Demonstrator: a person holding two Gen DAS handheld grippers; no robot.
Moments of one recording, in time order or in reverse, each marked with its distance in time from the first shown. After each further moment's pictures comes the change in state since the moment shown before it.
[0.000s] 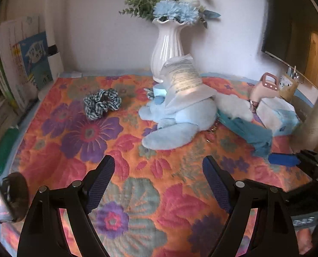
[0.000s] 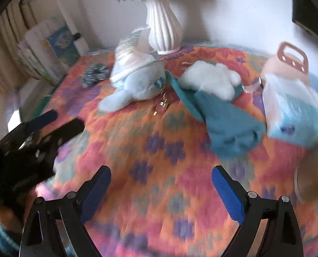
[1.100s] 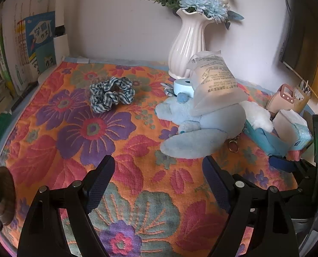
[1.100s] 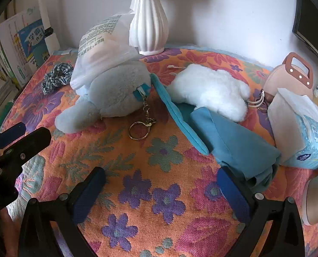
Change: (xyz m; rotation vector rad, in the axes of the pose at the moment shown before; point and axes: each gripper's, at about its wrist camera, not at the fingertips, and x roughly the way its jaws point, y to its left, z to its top) left arm 0.037 0.031 0.002 -0.106 0.012 -0.010; right arm 0.056 -0.001 0.025 0.004 -0.053 -0.197
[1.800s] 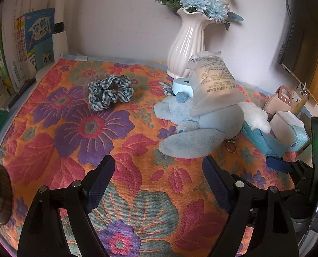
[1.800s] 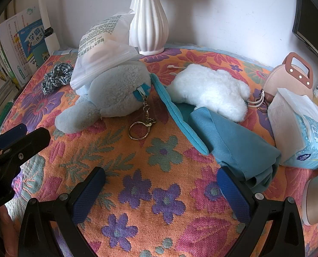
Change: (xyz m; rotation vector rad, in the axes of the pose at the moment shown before) left arm 0.000 0.002 0.000 -0.014 0.007 -0.025; right arm 0.000 0.000 0.000 0.001 0.000 -0.001
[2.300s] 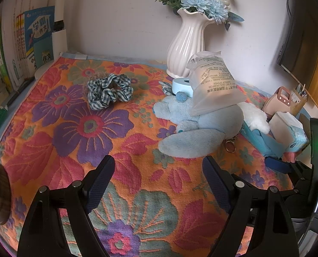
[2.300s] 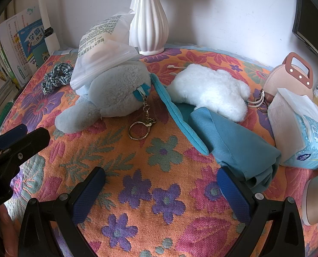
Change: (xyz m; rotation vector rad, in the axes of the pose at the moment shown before) left arm 0.000 0.000 0.001 -0.009 0.005 -0.010; right arm 0.000 0.000 0.000 0.001 0.000 -0.001
